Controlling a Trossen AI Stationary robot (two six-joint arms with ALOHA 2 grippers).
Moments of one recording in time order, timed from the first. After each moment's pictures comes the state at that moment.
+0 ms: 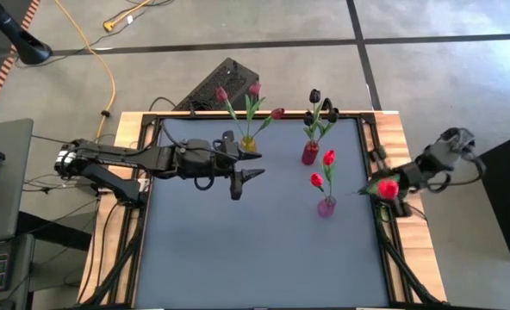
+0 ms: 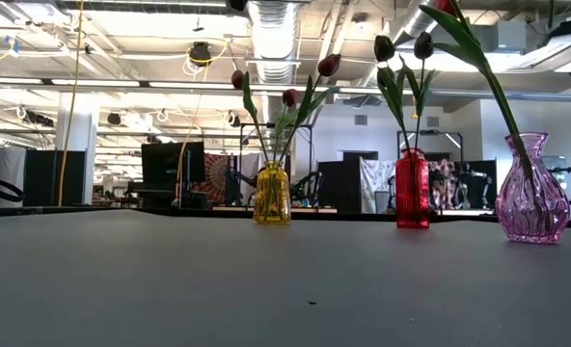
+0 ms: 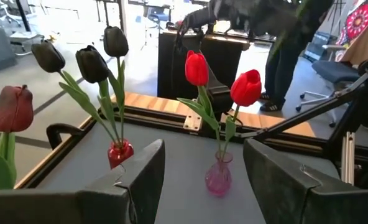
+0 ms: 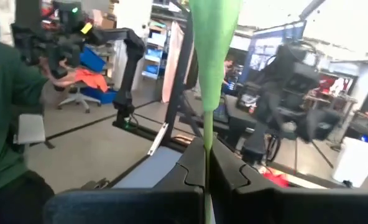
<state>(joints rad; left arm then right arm) -0.05 1.37 1.22 -0.04 -0.23 -0.14 0.60 0.39 0.75 -0.28 0.24 -0.23</state>
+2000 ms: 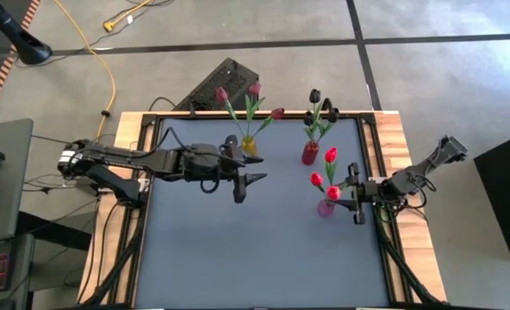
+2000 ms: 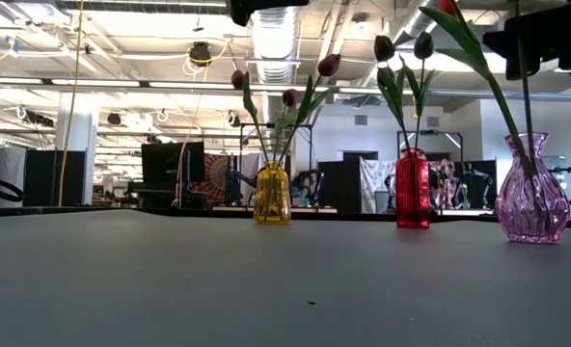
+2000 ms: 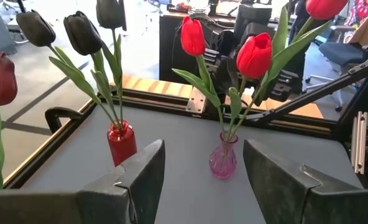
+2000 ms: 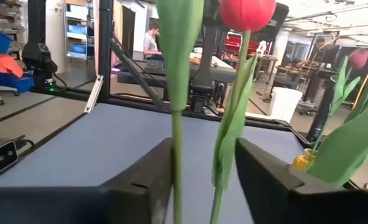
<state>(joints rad) -0.05 1.41 1.19 -0.03 -0.23 -0.13 0.56 0.23 0.15 0.14 0.53 -0.16</state>
